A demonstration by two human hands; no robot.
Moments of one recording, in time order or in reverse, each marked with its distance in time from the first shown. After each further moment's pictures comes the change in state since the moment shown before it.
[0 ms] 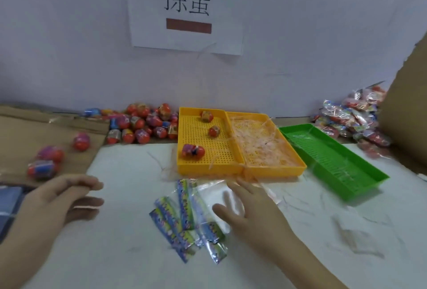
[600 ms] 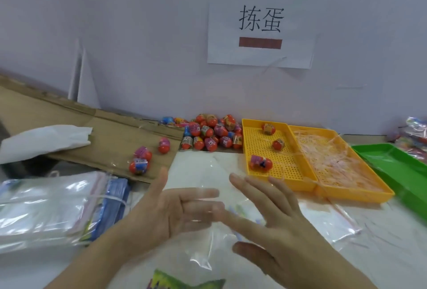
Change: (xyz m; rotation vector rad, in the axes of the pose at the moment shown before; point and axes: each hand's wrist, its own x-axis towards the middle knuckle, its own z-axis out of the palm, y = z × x) left_hand 0.006 -0.008 -0.018 -0.250 -0.777 -0.190; right_hand -0.007 -0.092 0.006 -0.280 0.359 -0.900
